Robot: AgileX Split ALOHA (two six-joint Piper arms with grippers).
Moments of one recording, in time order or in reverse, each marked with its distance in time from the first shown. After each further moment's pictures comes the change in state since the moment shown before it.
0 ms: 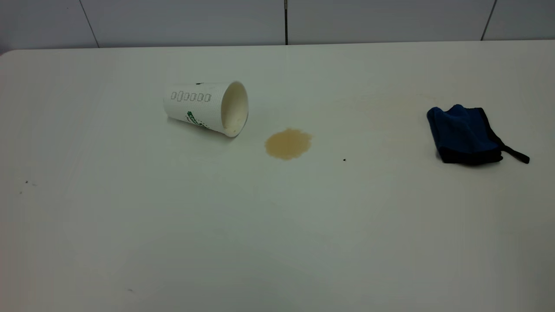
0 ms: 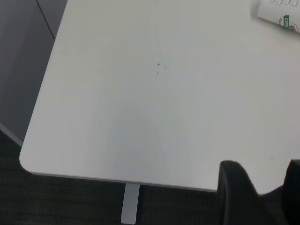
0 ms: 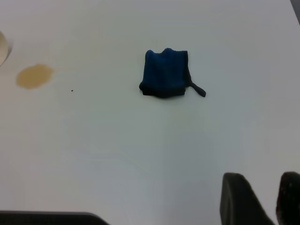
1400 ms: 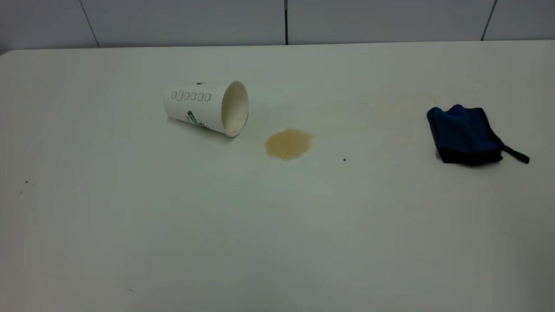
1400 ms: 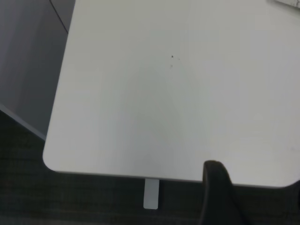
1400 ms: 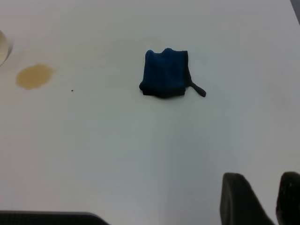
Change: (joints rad) left arm 0.000 0.150 -0.038 0.046 -0.046 0.044; right arm 0.000 0.000 0.000 0.000 0.000 0.000
